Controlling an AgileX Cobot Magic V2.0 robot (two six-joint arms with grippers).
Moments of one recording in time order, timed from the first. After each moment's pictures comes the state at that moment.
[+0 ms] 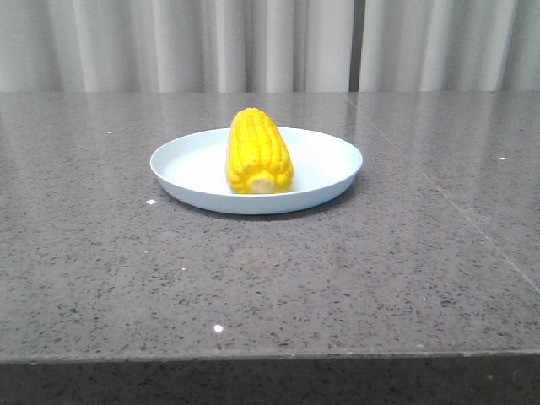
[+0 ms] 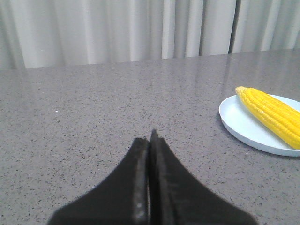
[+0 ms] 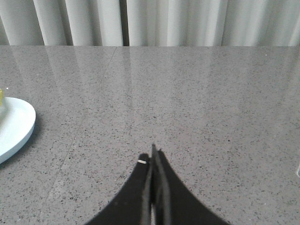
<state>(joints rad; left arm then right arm) -0.36 0.00 -0.40 0.27 0.62 -0.21 0.03 0.18 -0.36 0.01 0.42 0.07</state>
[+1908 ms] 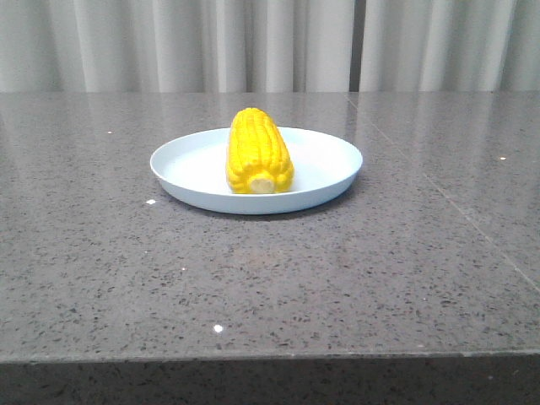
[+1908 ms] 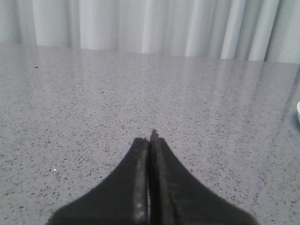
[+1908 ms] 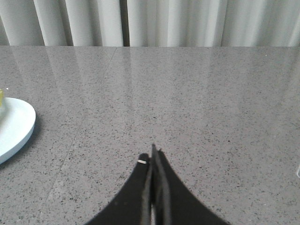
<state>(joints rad) 0.01 0.00 0.00 -0.12 0.14 0.08 0.03 0.18 -0.36 0.01 0.42 0.07</state>
